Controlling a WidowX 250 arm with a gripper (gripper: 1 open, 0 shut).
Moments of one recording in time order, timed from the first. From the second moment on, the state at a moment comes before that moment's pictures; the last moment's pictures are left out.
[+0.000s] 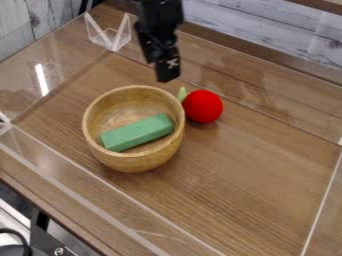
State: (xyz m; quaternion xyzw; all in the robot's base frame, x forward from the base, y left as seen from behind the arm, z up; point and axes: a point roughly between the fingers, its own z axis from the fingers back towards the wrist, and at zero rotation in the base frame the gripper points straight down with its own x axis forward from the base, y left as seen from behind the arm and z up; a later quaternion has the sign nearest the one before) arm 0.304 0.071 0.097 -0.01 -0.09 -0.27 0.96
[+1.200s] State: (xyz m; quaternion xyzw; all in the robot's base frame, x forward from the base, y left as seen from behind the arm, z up) arm 0.240 0.084 0.063 0.00 -0.03 -0.20 0.98
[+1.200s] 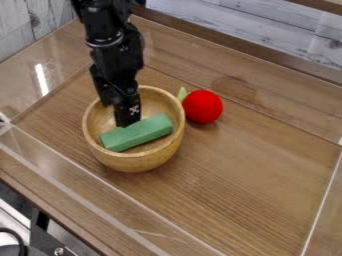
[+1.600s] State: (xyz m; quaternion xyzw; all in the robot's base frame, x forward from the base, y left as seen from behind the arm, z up) arm 0.238 0.087 0.059 0.01 -0.02 -0.18 0.98
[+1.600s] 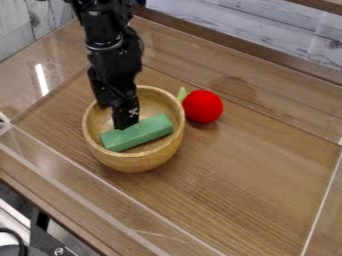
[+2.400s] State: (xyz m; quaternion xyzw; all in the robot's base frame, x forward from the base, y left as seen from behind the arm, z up) arm 0.239 0.065 0.044 0.01 0.00 -0.20 0.98
